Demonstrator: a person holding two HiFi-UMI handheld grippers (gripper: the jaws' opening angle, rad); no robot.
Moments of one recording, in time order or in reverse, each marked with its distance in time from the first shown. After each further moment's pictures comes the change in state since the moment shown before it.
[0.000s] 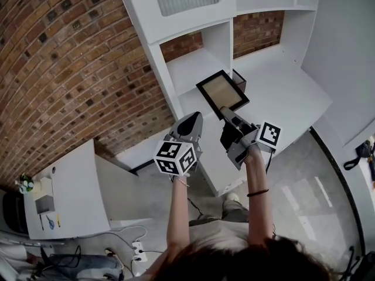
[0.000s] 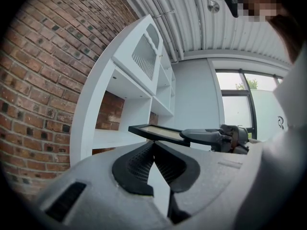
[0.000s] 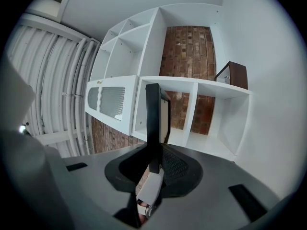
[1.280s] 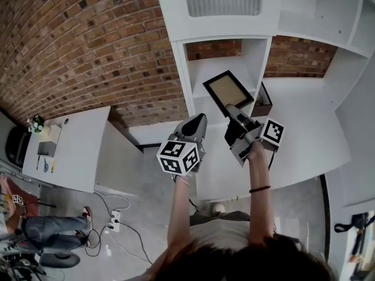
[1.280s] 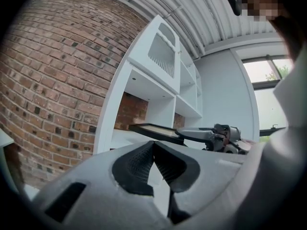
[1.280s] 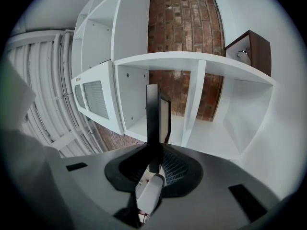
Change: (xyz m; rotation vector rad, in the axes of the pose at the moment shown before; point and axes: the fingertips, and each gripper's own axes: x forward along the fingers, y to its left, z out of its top) left arm 0.025 0.029 -0.002 -0.039 -0.043 0.359; right arm 0.069 -0.031 0.039 0.109 0.329 0.067
